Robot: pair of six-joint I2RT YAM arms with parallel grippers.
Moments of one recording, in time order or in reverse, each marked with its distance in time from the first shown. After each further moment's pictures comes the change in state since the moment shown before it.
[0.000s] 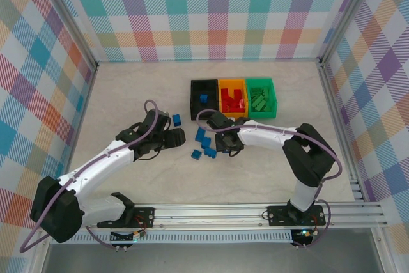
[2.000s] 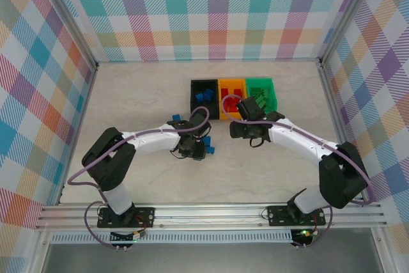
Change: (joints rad) left arm -0.222 0.549 0.241 -0.053 0.055 0.087; right arm -0.210 -0.302 -0.102 0.042 -0.072 -0.243
